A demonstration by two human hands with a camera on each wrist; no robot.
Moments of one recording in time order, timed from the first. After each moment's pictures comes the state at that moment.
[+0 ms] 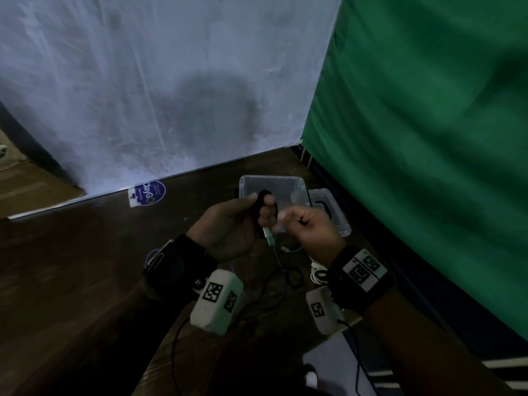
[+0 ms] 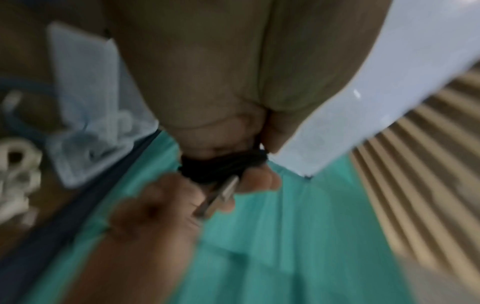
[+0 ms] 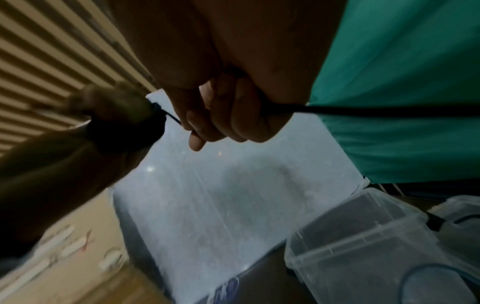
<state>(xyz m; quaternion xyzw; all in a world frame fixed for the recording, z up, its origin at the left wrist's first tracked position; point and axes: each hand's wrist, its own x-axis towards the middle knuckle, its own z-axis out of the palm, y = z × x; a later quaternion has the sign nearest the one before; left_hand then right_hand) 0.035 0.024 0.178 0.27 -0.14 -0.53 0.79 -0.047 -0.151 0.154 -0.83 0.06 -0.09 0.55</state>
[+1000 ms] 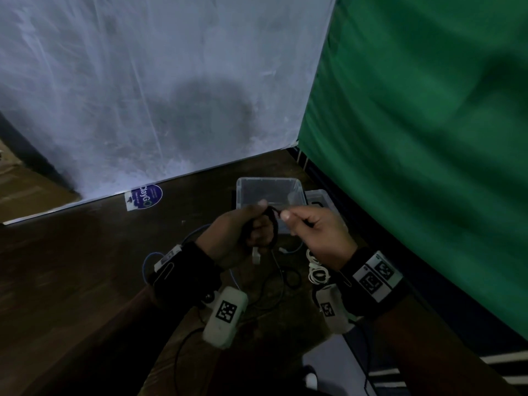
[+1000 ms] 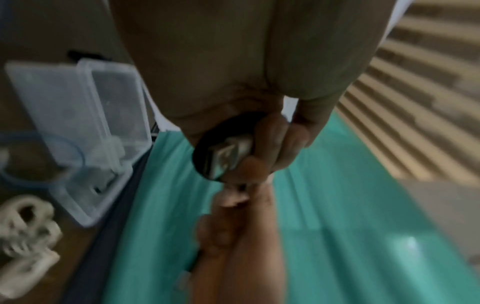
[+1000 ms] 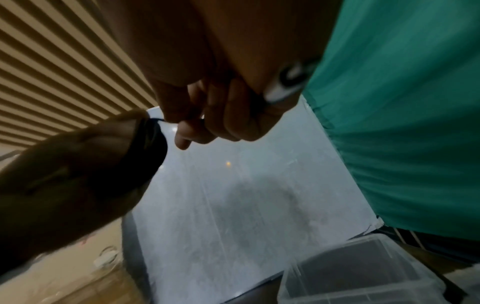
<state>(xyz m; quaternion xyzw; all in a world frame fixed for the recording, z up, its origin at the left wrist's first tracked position) 0.019 0.018 0.175 0.43 -0.18 -0.47 0.75 -0.070 -0.150 0.179 -0.85 -0.01 -0.13 0.52</state>
